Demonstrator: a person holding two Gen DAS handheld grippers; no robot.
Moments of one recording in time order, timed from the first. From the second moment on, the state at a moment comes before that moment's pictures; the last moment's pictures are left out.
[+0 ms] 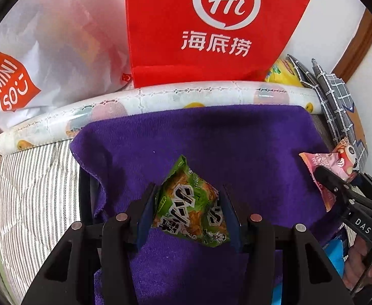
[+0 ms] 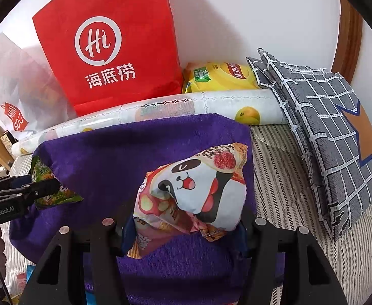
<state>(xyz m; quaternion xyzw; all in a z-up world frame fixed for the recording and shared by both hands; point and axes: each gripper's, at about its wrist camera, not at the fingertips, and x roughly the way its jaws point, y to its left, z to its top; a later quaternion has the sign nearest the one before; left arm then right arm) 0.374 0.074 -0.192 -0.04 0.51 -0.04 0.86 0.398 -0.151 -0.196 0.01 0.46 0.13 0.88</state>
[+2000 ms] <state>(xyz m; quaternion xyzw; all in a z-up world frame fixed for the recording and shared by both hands) 0.321 0.065 -0.112 -0.02 0.45 -0.04 0.89 0.270 -0.247 -0.202 0.00 0.45 0.11 0.88</state>
